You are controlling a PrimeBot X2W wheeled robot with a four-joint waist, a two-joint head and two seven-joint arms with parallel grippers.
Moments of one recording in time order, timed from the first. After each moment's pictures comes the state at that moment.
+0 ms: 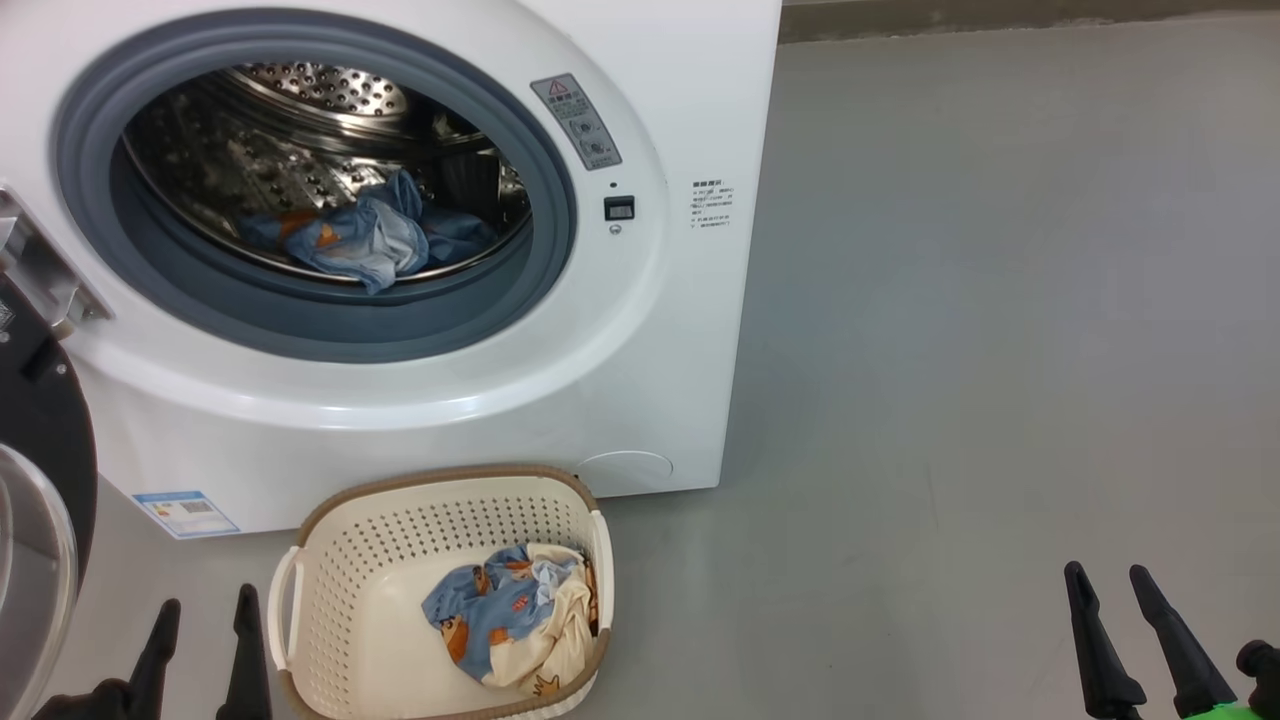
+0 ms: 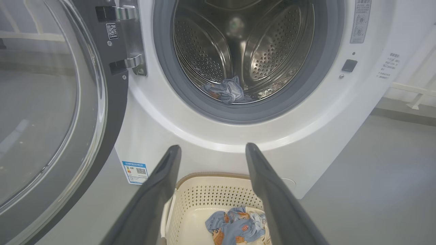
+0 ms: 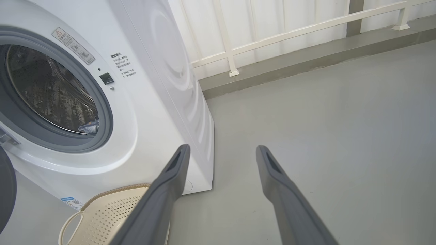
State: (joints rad) left arm 0.05 0.13 0.05 0.21 -0.36 -0.13 -0.26; right arm 0.10 -0.21 -0.04 0.16 0.51 0.13 -0.26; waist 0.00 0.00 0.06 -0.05
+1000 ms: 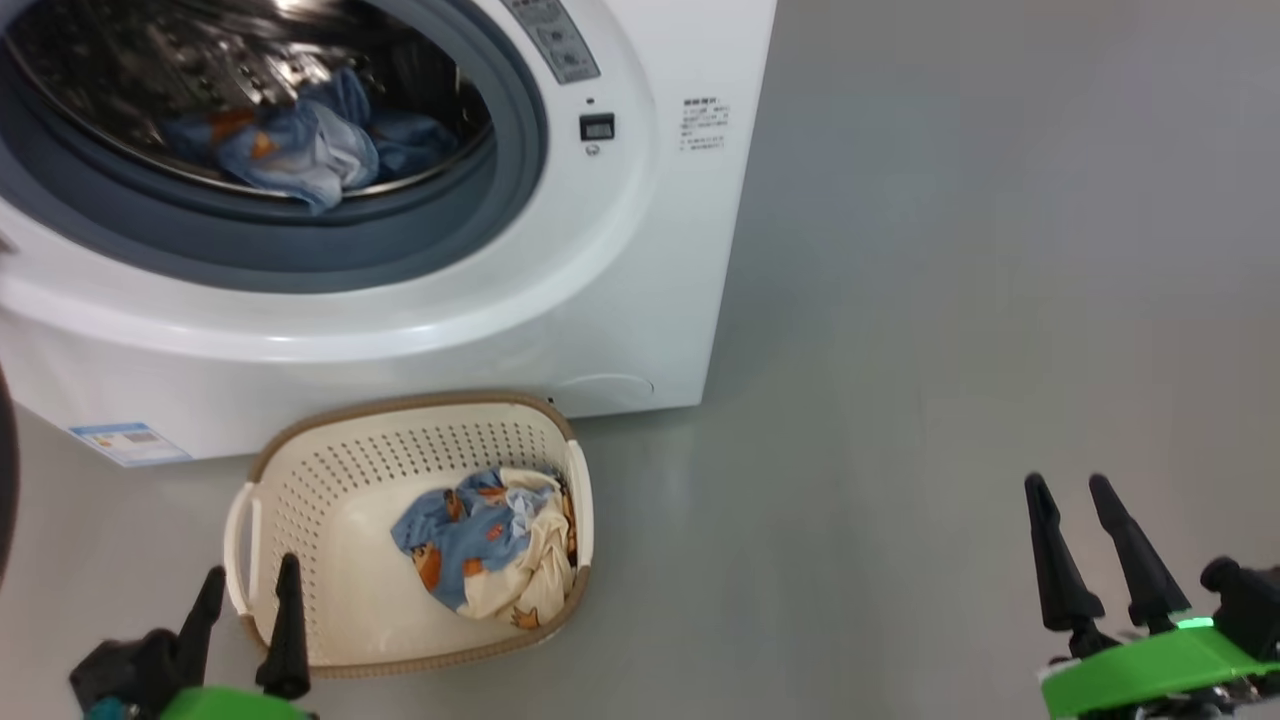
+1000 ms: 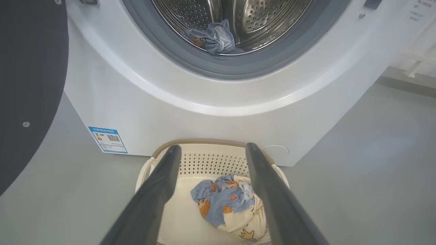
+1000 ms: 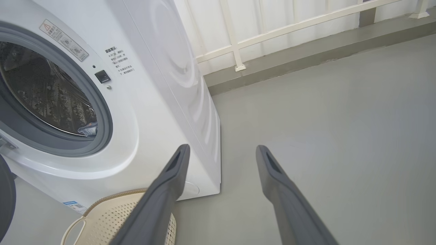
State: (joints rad) left arm -0.05 0.13 -0.01 0.32 -0.37 -0.13 -0.26; right arm -0.01 -0.18 -0.01 0.14 0.51 0.13 -0.26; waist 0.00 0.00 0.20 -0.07
